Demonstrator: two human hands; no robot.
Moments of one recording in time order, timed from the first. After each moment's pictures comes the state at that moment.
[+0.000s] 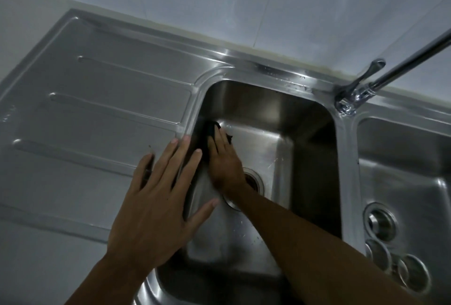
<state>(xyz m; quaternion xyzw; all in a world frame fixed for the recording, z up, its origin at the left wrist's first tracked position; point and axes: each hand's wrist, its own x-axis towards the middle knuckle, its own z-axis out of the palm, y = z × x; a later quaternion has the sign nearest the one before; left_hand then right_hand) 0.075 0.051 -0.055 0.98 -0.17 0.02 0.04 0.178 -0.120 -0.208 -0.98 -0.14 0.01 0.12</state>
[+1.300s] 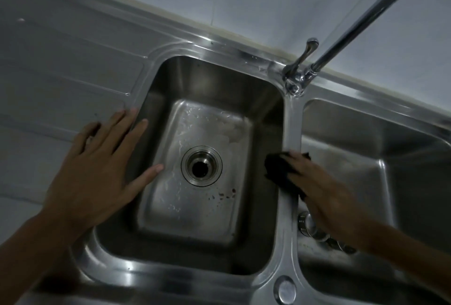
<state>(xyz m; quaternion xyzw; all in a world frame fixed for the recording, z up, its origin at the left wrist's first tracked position) 0.075 0.054 -0.068 0.99 -0.15 0.04 0.04 0.037 -0.369 -0.005 -0.95 -0.28 0.05 0.12</state>
